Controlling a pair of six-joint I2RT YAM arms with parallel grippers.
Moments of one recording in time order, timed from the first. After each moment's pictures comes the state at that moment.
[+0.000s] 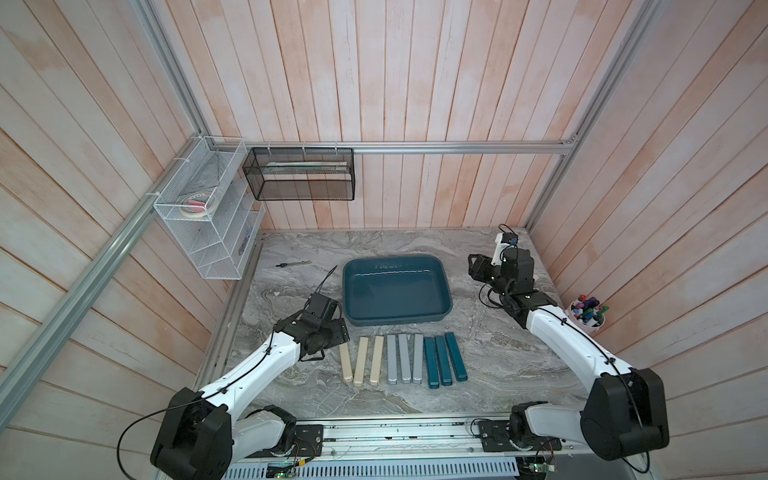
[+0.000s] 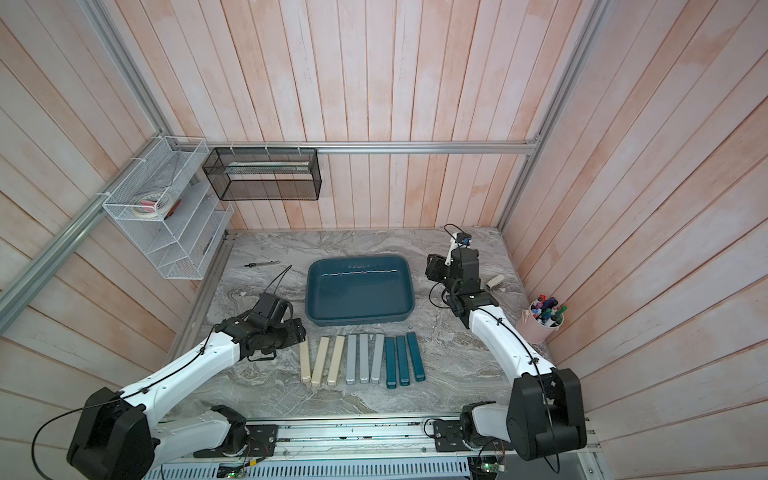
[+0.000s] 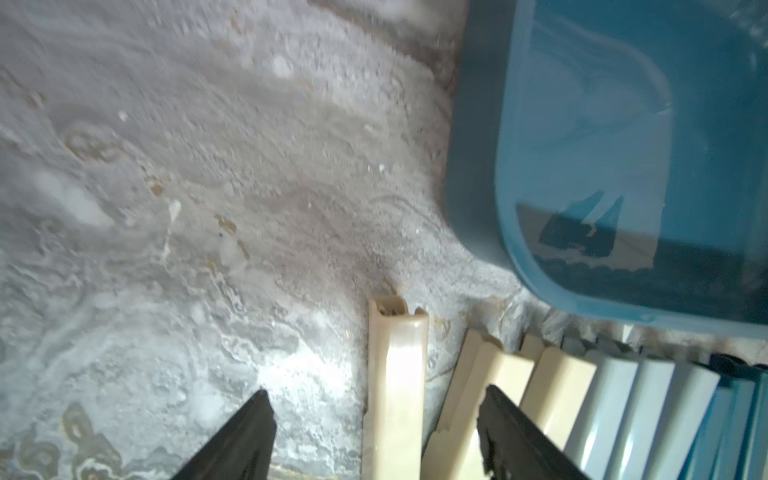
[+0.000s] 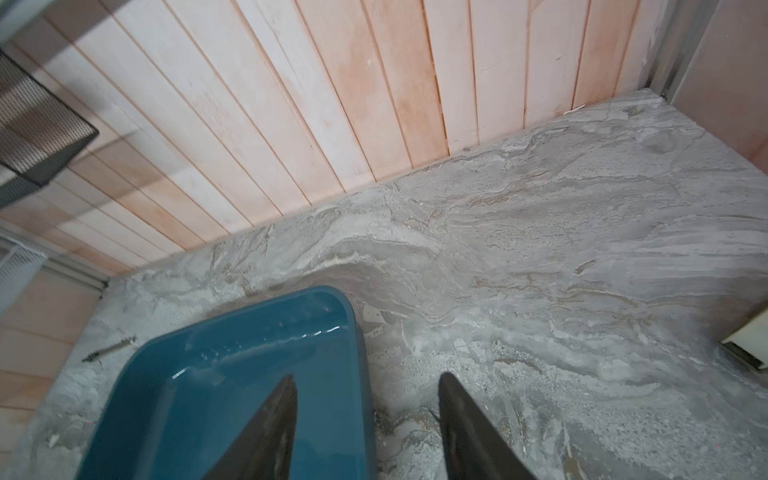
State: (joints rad) left arm -0.47 1.20 0.72 -0.64 -0.01 -0.71; right arm 0.22 1.32 0.91 -0.02 -0.01 0.44
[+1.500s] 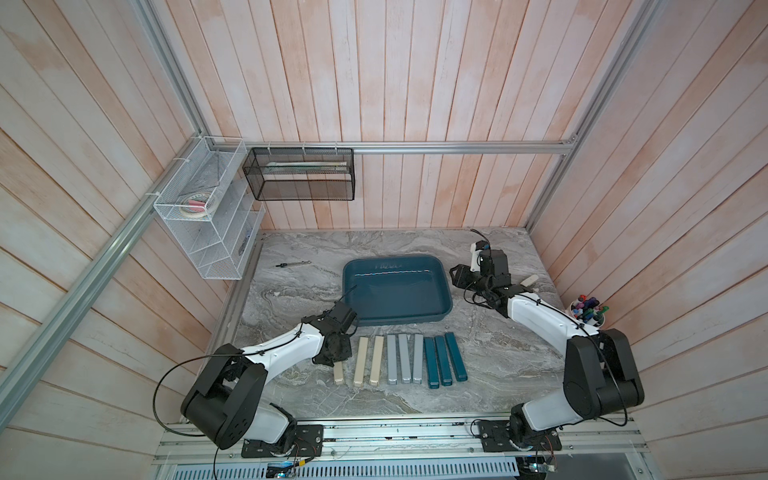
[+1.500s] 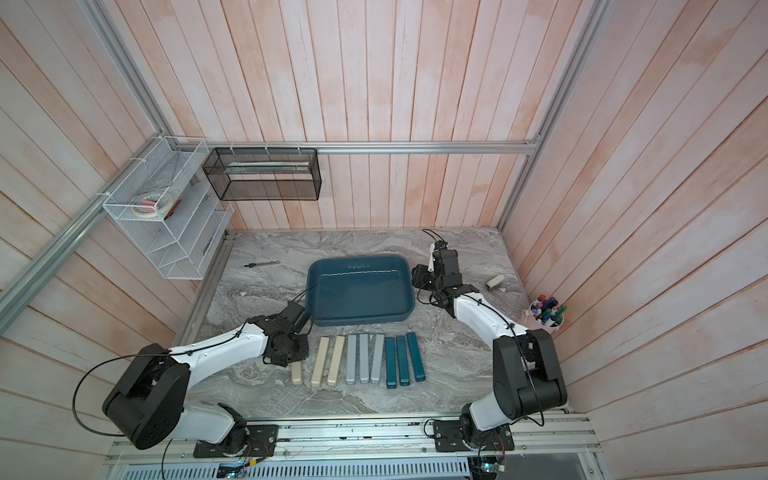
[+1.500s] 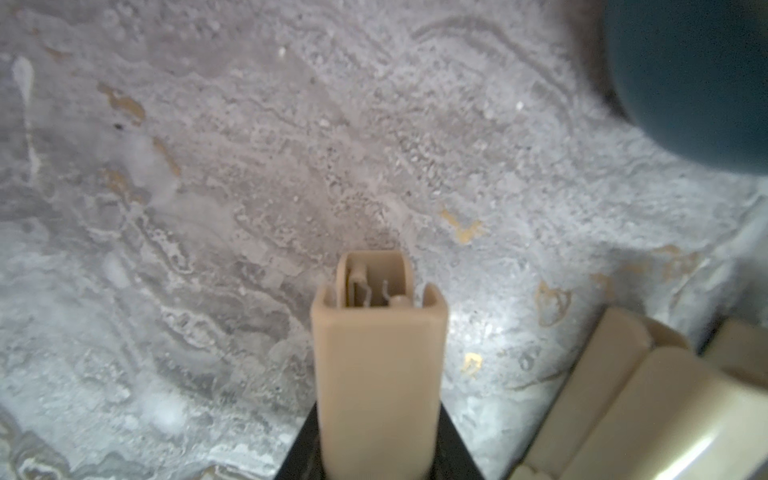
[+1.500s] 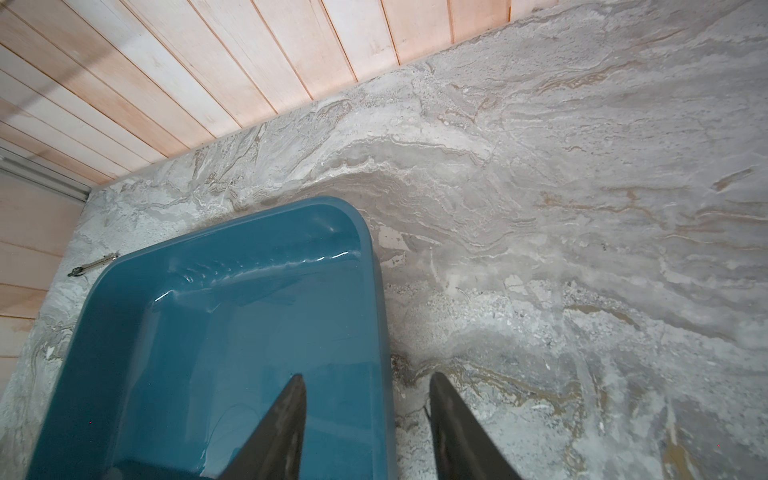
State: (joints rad) left arm -0.56 1.42 0.73 -0.69 -0.06 -0.71; right arm 0.26 1.52 0.95 -0.05 -0.10 0.44
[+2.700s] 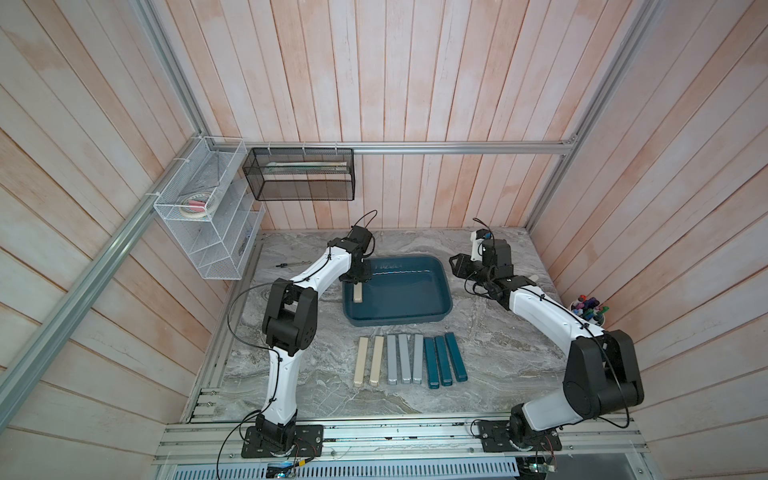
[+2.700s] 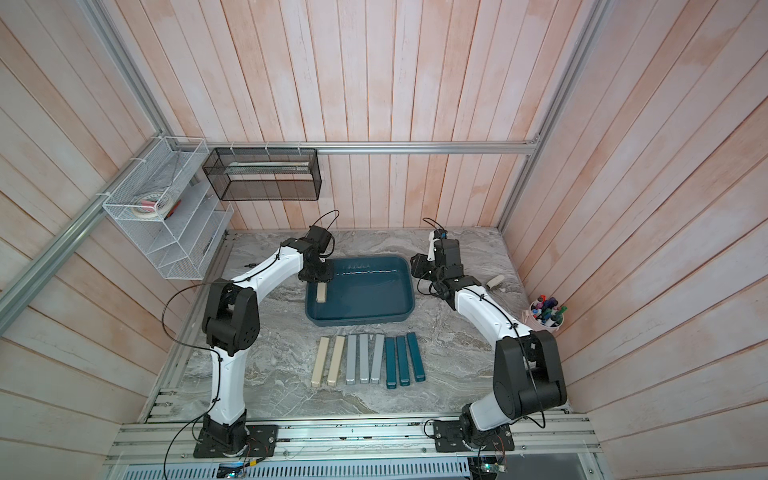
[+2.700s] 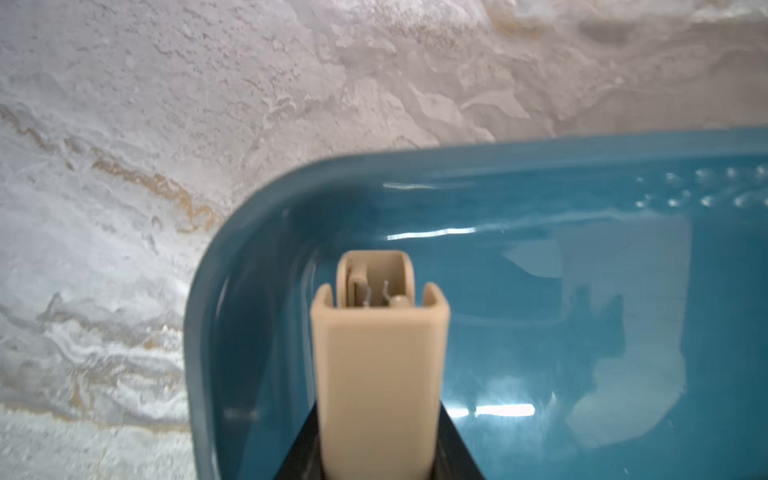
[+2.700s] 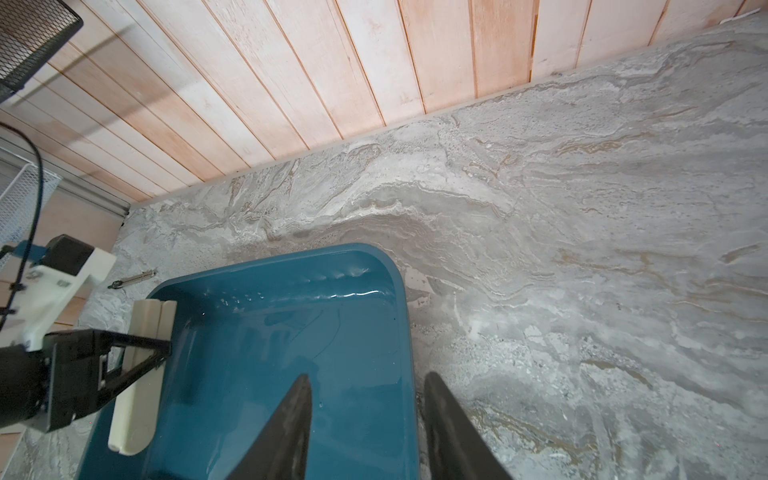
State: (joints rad) left arm -0.39 2.18 1.84 -0.87 -0.06 -0.38; right arm 0.26 1.50 1.03 -0.07 -0.12 0.42
